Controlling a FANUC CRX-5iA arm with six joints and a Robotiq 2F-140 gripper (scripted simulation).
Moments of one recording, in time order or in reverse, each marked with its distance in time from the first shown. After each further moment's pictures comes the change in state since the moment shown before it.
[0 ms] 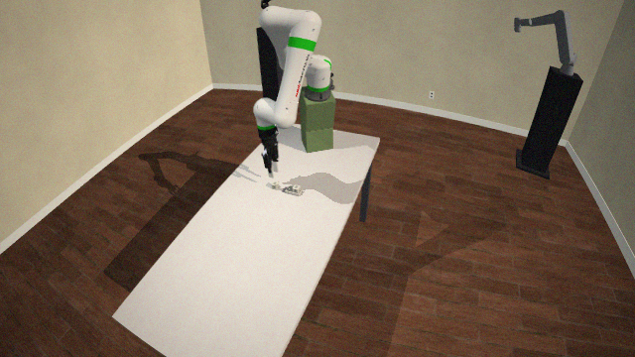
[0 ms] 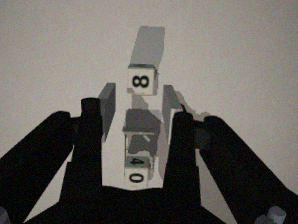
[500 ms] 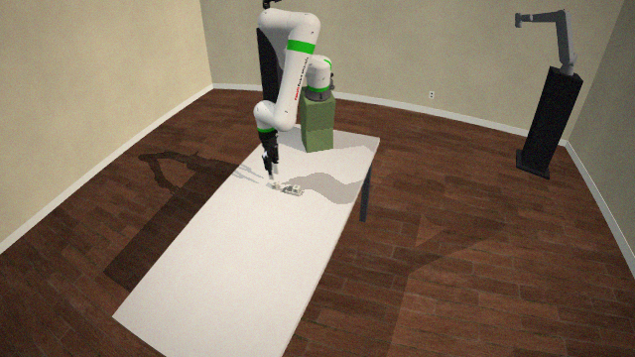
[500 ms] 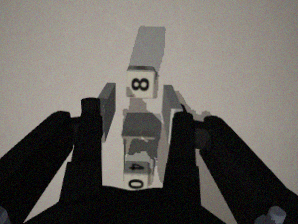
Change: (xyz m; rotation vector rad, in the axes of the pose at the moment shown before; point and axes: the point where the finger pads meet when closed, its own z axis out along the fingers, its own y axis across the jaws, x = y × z) arm 0.000 0.000 0.013 0.000 -0.001 0.000
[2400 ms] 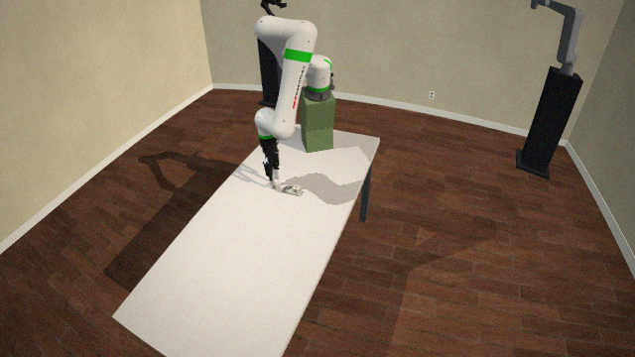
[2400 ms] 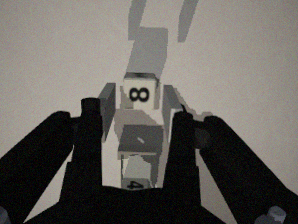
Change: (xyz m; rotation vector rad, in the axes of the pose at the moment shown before) arm 0.001 0.000 0.038 0.000 0.000 0.000
